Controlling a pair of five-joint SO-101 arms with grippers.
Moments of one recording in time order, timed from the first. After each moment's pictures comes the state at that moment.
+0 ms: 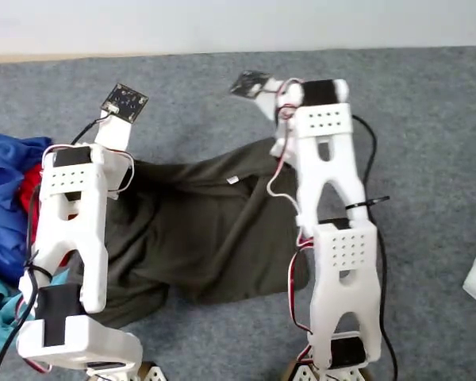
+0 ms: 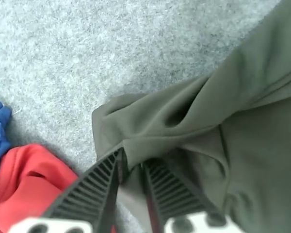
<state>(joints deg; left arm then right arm) -11.0 2.1 18.1 59.1 -24.5 -12.7 49.9 -62.2 100.0 49.4</state>
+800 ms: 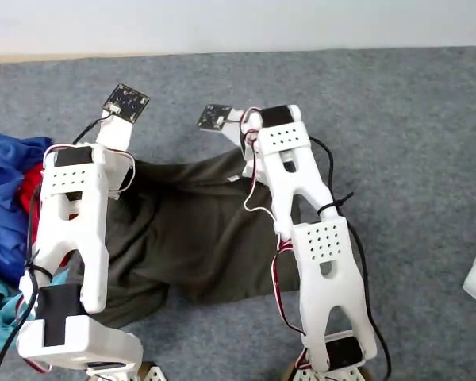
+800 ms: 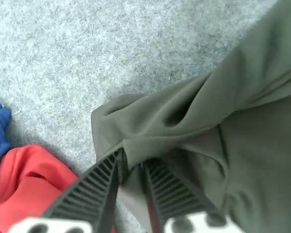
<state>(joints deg) -11.0 2.1 18.1 59.1 -24.5 -17.1 63.1 -62.2 87.2 50.9</state>
